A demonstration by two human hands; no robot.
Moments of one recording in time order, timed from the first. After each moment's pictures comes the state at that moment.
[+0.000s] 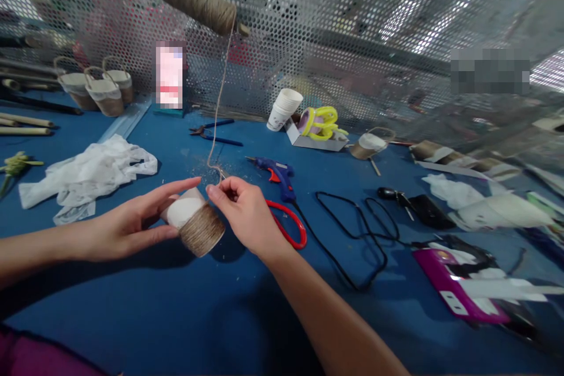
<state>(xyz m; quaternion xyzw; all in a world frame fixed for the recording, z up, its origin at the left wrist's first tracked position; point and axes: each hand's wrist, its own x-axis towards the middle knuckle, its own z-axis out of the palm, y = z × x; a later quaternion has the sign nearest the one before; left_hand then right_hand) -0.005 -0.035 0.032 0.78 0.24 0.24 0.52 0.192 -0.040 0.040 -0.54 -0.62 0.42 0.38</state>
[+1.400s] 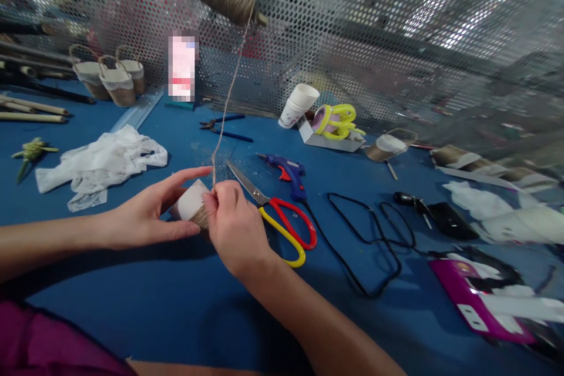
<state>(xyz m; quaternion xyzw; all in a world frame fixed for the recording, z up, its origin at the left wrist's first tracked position) 0.012 -0.039 0.034 0.67 0.30 0.30 0.60 0.171 -0.057 0.022 -0.54 -0.78 0.02 0.30</state>
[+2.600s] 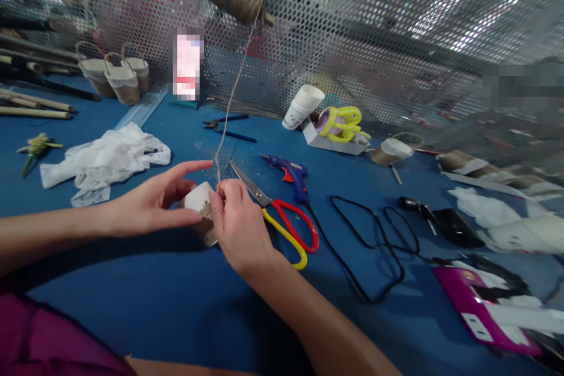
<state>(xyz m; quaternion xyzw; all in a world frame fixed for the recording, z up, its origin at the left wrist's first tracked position) 0.009 -0.031 0.036 0.66 0.32 0.30 0.62 0.175 -0.052 0.024 -0.54 -0.78 0.10 0.30</state>
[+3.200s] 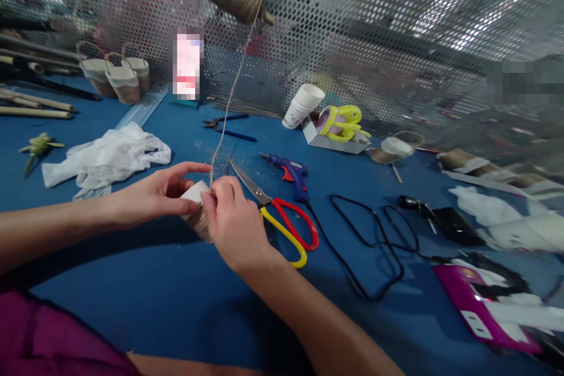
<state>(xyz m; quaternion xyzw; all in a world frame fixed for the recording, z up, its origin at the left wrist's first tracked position) 0.010 -0.025 0.037 0.59 0.36 0.27 0.67 0.170 -0.053 0.024 -0.51 -0.81 0.04 0.28</state>
